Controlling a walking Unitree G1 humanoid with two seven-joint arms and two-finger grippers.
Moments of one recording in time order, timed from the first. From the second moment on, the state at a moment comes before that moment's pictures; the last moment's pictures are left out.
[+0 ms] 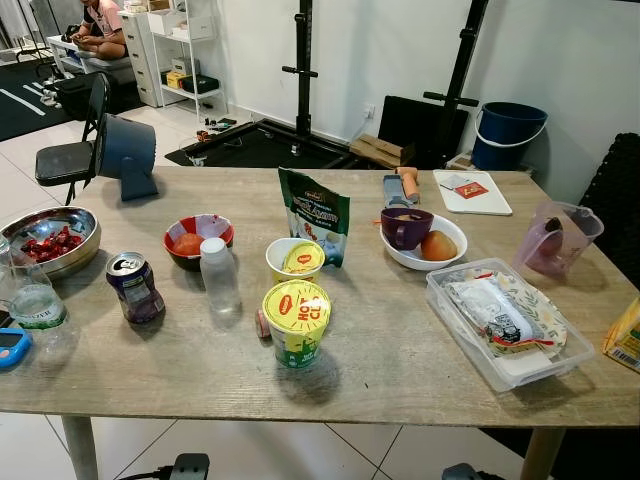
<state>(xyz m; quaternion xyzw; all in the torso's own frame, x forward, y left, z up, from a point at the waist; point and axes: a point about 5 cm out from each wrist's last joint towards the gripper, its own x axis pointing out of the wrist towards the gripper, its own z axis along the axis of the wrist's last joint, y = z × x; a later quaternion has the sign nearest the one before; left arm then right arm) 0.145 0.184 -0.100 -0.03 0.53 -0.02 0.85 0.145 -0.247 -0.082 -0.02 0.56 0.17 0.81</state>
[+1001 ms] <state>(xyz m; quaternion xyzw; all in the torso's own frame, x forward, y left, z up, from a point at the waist) 0.144 0.185 -0.101 -0.04 0.53 -0.02 0.85 0.110 -0.425 0.004 -0.06 0.41 -0.53 0.74</state>
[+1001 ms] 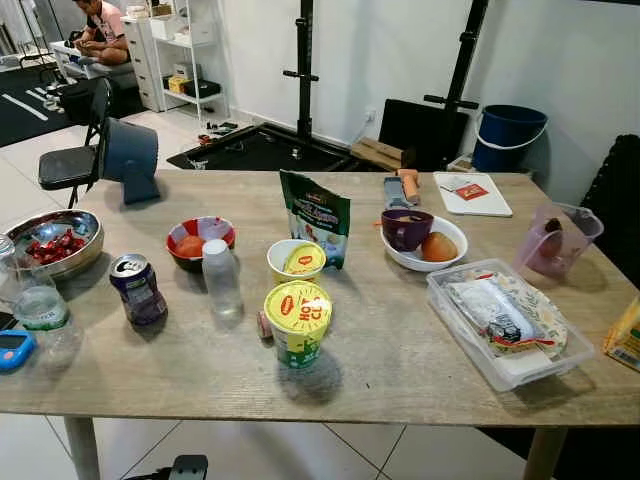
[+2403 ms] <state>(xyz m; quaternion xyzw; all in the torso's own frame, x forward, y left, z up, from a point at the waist) 0.140 0.186 -0.102 -0.04 0.54 -0.02 0.84 0.222 -0.476 0.239 0.09 -0.26 -0.44 0.86</state>
